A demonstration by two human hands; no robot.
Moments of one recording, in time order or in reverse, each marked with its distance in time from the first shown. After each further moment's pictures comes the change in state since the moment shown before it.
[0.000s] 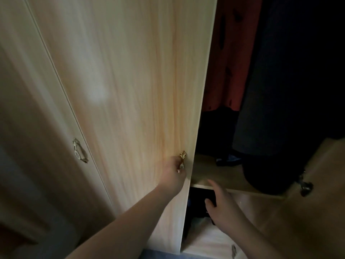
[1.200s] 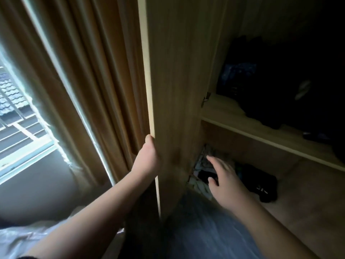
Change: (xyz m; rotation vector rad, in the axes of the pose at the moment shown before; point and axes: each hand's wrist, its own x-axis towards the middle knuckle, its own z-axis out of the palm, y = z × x) left_hand -0.318 -0.145 -0.305 0.187 0.379 -0.382; right_hand -0.195 -0.154 0.212 -0.213 -0.217 -0.488
